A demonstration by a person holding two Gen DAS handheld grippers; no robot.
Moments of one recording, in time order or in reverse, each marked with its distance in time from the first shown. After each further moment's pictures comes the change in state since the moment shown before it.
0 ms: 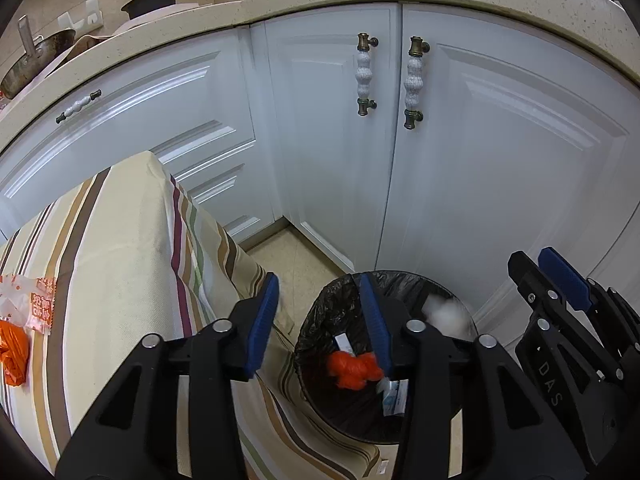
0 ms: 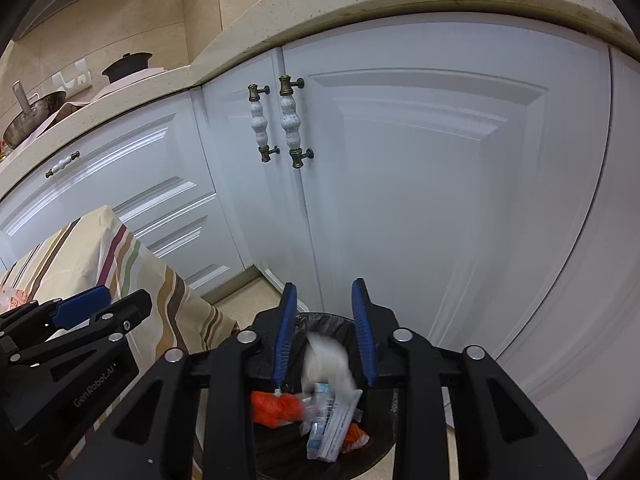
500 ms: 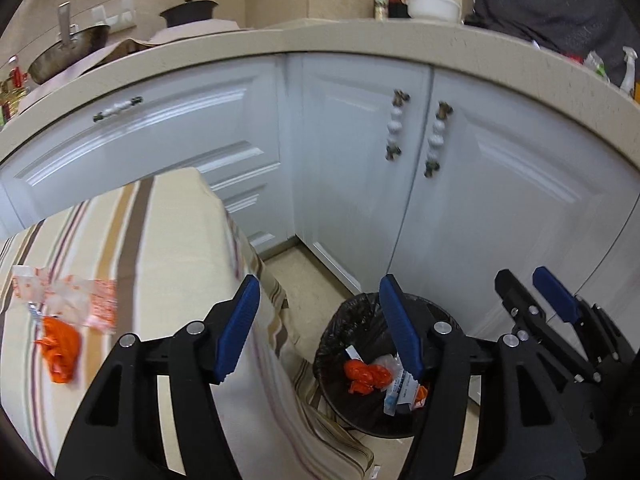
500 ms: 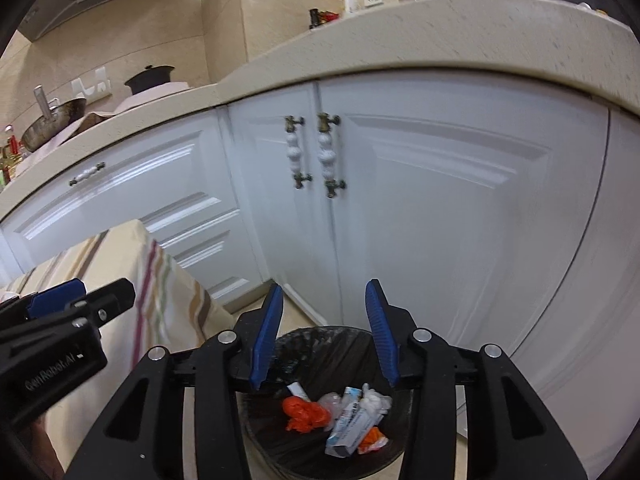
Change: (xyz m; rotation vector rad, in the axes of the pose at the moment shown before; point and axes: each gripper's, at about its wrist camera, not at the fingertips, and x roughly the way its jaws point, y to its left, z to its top) left arm -0.064 0.052 0.012 -0.093 -0.079 -0.002; right arm -0.039 0.036 0.016 -0.026 -0.050 0.047
